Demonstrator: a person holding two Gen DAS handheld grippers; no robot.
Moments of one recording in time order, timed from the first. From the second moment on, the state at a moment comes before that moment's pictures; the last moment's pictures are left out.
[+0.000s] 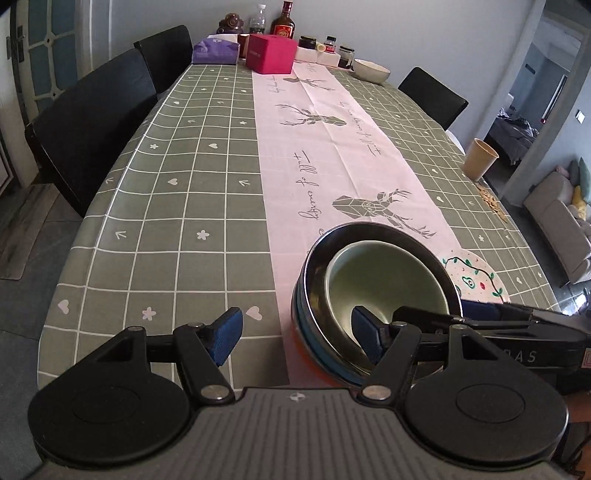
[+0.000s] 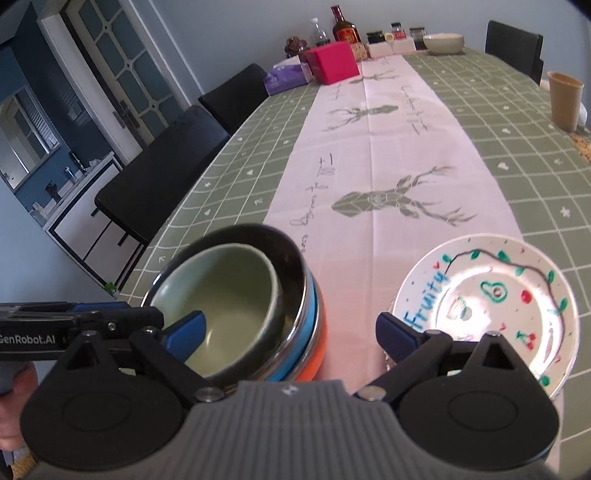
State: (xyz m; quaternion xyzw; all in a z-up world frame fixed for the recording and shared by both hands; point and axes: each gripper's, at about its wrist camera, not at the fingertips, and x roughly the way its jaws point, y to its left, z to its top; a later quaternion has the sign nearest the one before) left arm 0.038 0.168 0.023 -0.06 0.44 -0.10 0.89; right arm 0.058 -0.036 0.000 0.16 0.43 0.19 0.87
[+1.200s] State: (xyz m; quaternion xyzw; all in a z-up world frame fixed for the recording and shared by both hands) left arm 0.075 0.200 -0.055 -0.34 0.55 -0.10 0.76; right arm 0.072 -0.045 -0.037 0.37 0.49 0.16 0.77
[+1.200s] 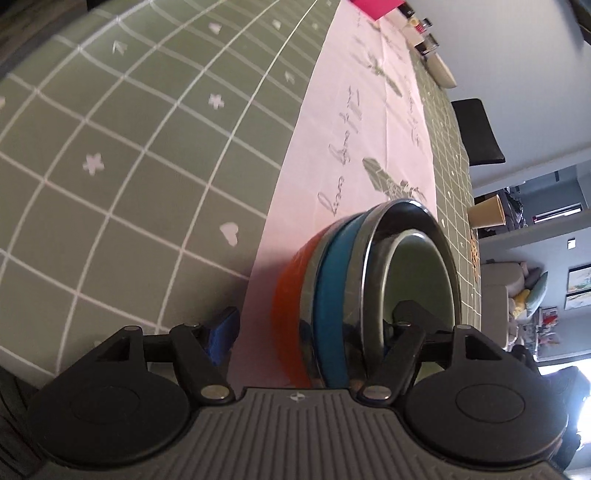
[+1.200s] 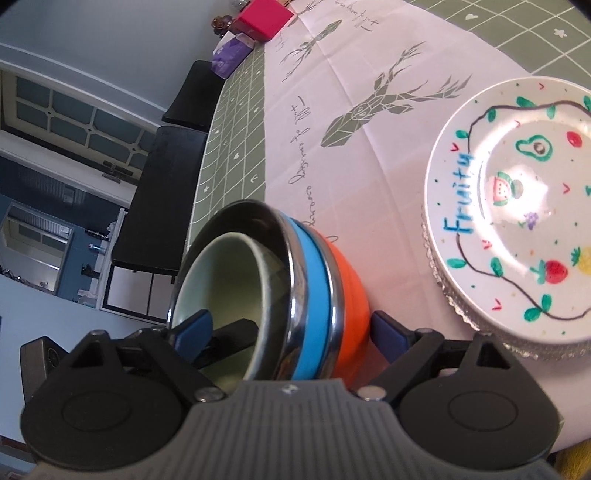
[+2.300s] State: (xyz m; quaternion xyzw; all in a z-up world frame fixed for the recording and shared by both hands) left arm 0.075 0.175 -0.024 -0.29 0.53 -0.11 0.79; right arm 0.062 -0.061 -0.034 0.38 0.48 0.16 0.77
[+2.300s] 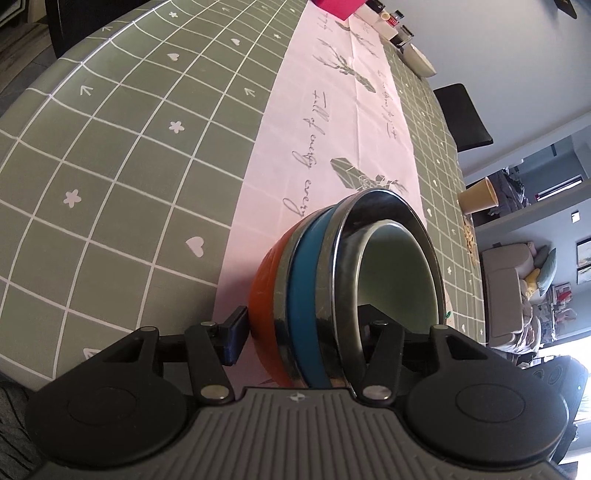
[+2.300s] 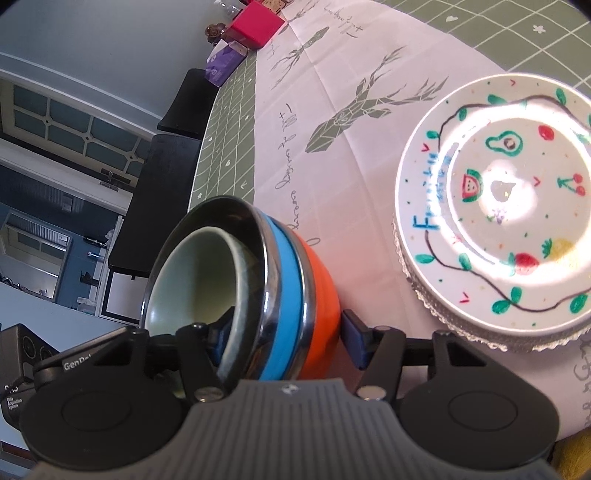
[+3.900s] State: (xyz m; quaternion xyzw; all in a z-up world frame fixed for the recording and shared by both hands) left arm 0.130 0.024 -0.026 -0.23 0.58 -0.24 0.74; right arm 0.043 -0.197 -0.005 0.35 0.45 0.06 0.82
